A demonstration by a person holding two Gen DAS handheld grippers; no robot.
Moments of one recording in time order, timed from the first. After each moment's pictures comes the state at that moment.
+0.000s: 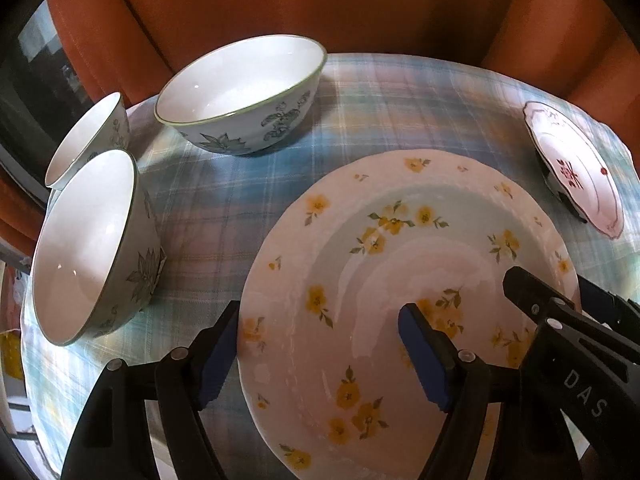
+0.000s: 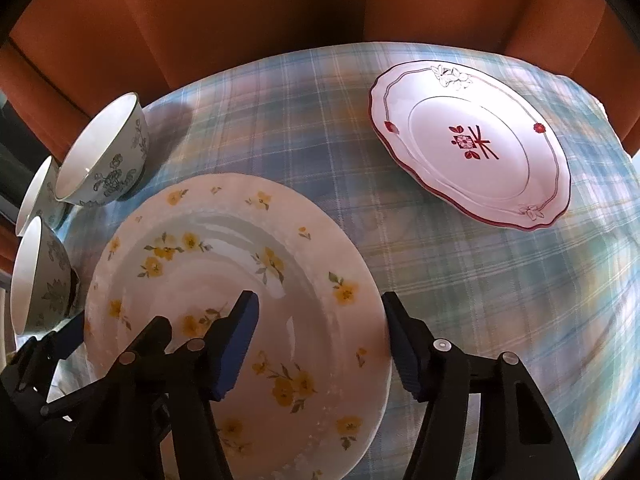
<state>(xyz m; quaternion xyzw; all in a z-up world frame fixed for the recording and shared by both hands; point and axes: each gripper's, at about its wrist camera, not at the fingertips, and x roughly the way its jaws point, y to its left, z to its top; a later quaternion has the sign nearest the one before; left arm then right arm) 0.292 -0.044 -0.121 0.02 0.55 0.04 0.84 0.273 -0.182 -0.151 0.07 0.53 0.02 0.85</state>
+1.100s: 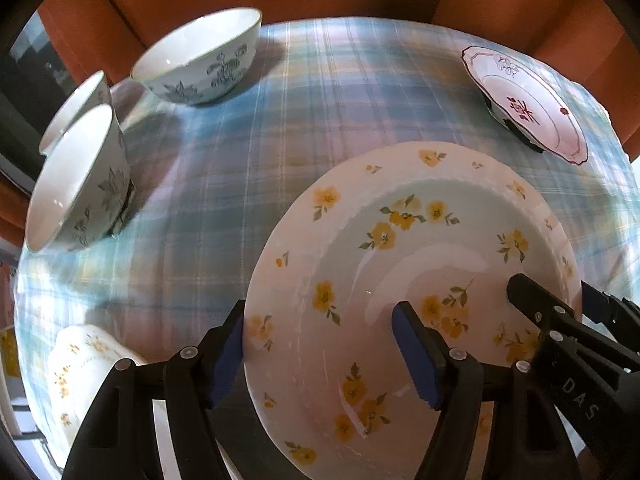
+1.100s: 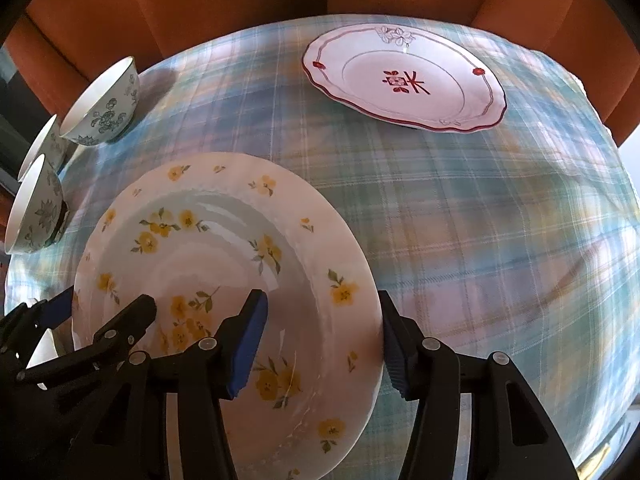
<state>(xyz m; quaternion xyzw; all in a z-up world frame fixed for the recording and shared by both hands) 0.249 -0.086 -0.130 0.02 0.59 0.01 0.81 0.214 -0.229 -0.157 0.06 0.56 0.02 0.83</state>
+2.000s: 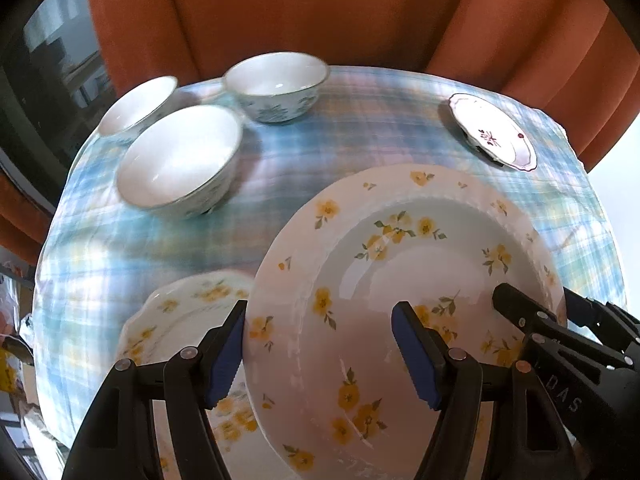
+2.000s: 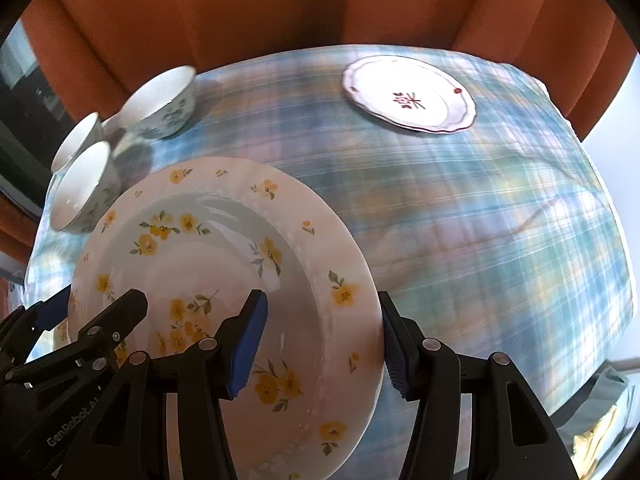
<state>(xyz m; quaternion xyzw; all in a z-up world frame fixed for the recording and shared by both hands) 0.167 0.000 -0.059 0.00 0.53 -0.03 0.84 0.129 -0.153 -0.096 0.05 0.52 -0.01 0.85</state>
